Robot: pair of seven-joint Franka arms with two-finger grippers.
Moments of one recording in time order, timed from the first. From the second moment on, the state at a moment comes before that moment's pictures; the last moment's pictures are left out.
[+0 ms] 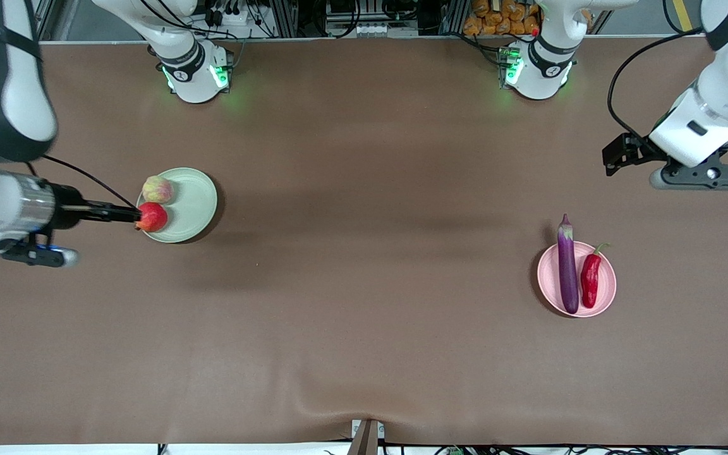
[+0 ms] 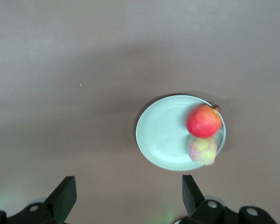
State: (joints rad) left arm -0.06 -0.03 -0.11 -1.66 0.04 1.61 -0.09; right arm -0.14 0.29 0.16 -1.46 0.13 1.46 0.17
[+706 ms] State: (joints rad) left arm 0.01 -0.01 -0.10 -1.55 0.02 1.49 0.02; right arm -0.09 0.10 0.17 -1.24 0.06 1.14 0.15
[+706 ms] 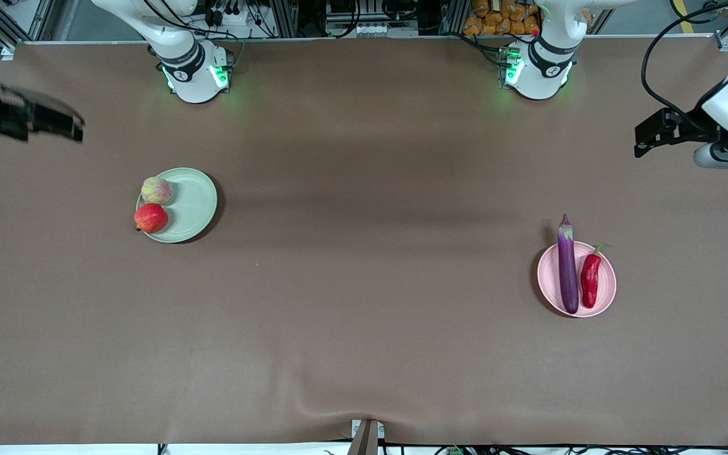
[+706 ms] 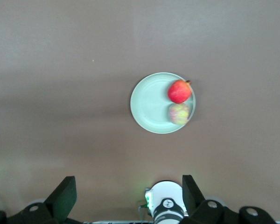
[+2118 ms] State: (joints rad) left arm 0.02 -0.03 -0.16 -1.57 0.01 1.49 -0.07; right arm -0.08 -0.09 0.03 -1.60 0.00 1.38 -0.17
